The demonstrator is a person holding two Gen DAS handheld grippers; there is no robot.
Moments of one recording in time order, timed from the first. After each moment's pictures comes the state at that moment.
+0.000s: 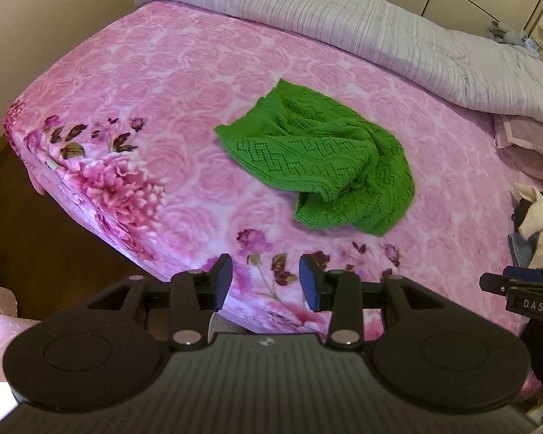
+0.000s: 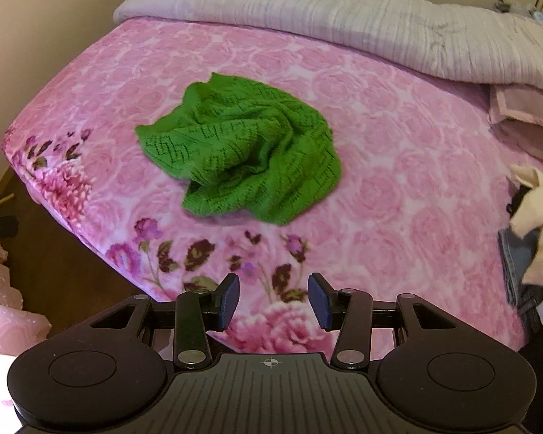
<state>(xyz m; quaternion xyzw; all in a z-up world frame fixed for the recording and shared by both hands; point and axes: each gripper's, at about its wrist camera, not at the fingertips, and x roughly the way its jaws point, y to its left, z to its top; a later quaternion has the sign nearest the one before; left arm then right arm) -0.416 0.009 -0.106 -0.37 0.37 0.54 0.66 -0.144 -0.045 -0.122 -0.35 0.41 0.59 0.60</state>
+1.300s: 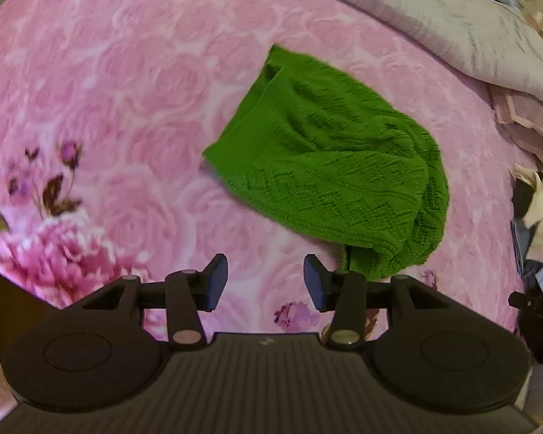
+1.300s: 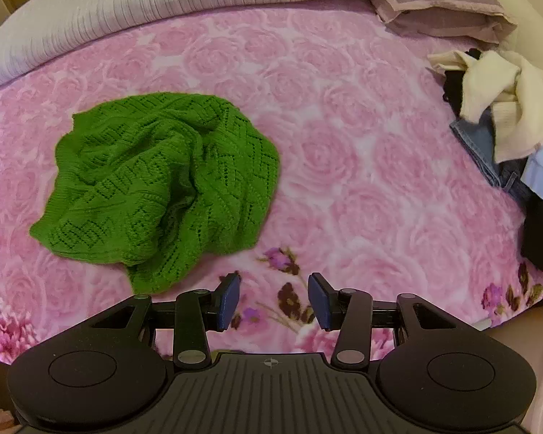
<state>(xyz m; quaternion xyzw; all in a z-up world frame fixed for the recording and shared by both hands) -0.473 0.255 -0.220 -0.45 0.44 0.39 0.67 -0.152 0.070 -0.182 -0.27 0.54 0.35 0.72</state>
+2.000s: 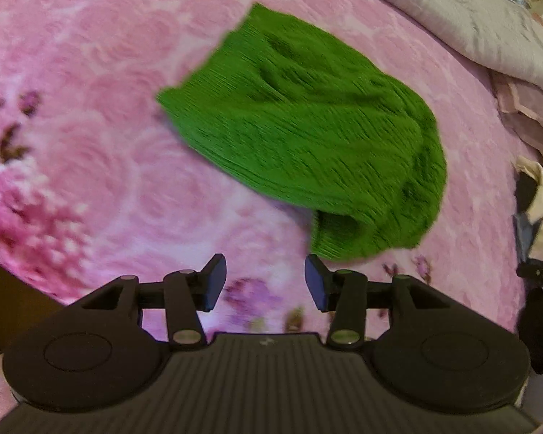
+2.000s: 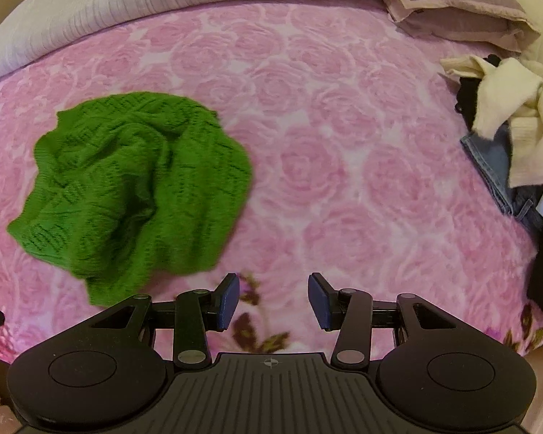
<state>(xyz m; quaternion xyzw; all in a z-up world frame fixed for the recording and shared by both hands) -0.409 0.190 -0.282 -0.46 0.43 0.38 0.67 -0.067 0.056 -0.218 -0.29 0.53 0.38 0.70</state>
